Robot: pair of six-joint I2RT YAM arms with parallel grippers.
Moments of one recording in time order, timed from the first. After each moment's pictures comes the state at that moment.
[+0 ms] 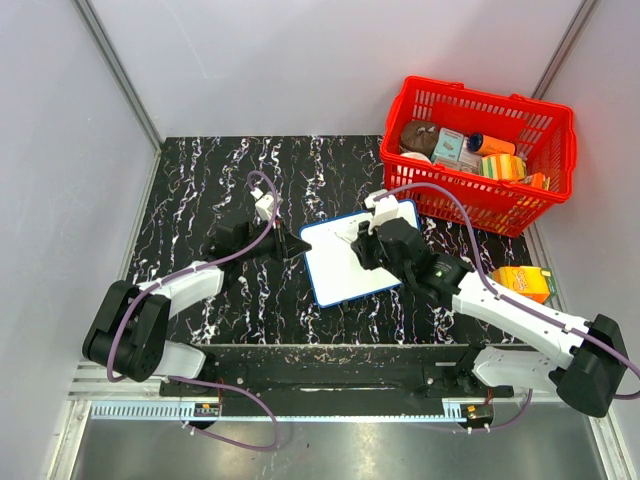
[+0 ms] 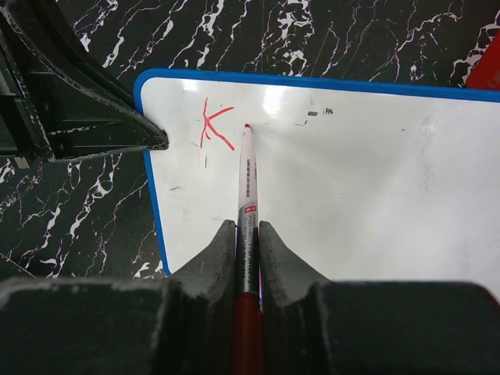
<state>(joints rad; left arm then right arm) -0.37 1.38 0.58 0.43 0.62 -0.39 0.87 1.14 0.88 -0.20 0.27 0.33</state>
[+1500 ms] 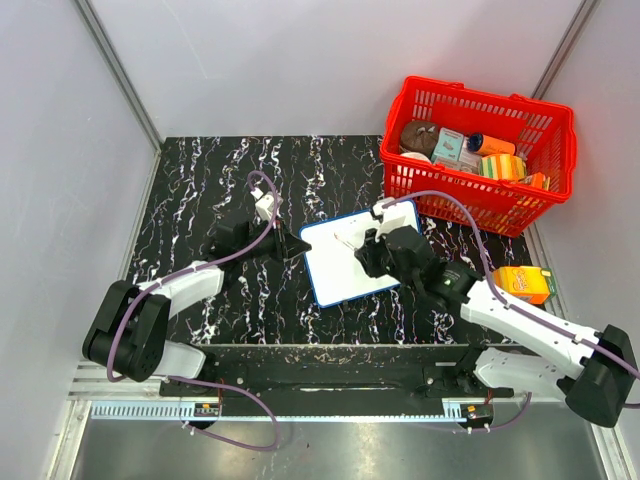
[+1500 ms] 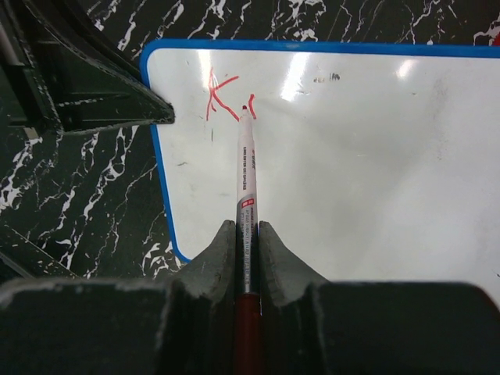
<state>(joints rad) -0.37 1.38 0.58 0.43 0.62 -0.38 0.87 1.08 0.81 -0.21 0.24 0.37</state>
